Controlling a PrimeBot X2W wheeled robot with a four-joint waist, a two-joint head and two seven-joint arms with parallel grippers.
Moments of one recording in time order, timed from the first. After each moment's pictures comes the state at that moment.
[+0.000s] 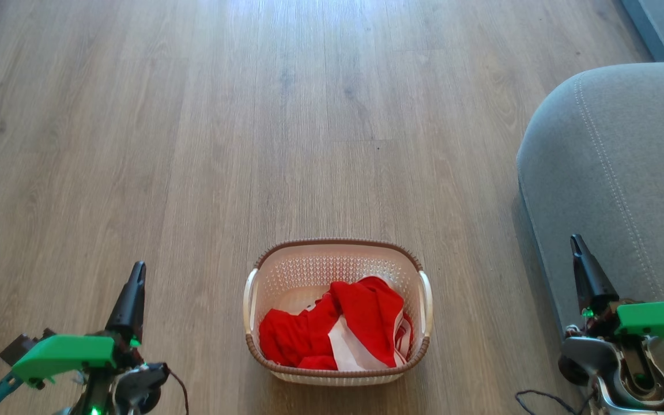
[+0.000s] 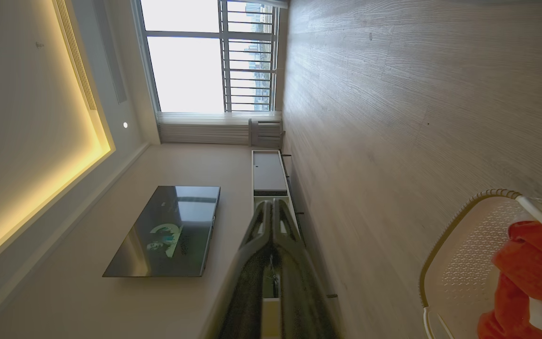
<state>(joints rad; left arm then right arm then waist) -0.06 0.03 0.09 0.28 -1.60 -0.12 0.11 -0.09 -0.05 -0.13 0.28 1.60 0.13 0.11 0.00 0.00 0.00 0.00</state>
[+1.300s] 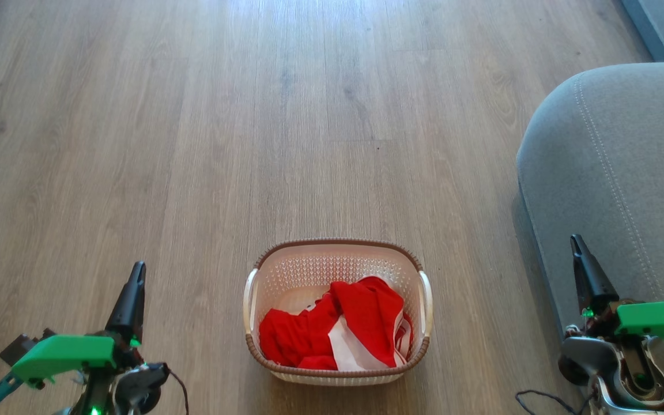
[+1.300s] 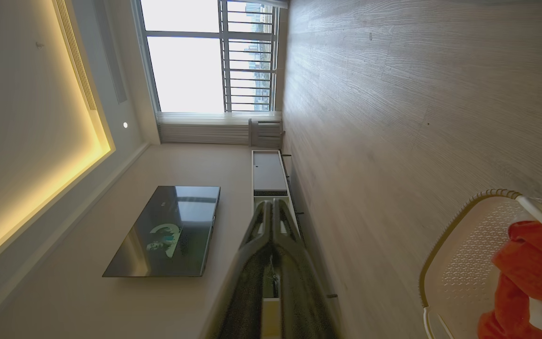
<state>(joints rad) -0.06 0.03 0.09 0.28 -1.60 -0.12 0.11 -0.09 -0.05 -0.13 0.28 1.60 0.13 0.11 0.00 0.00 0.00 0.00</state>
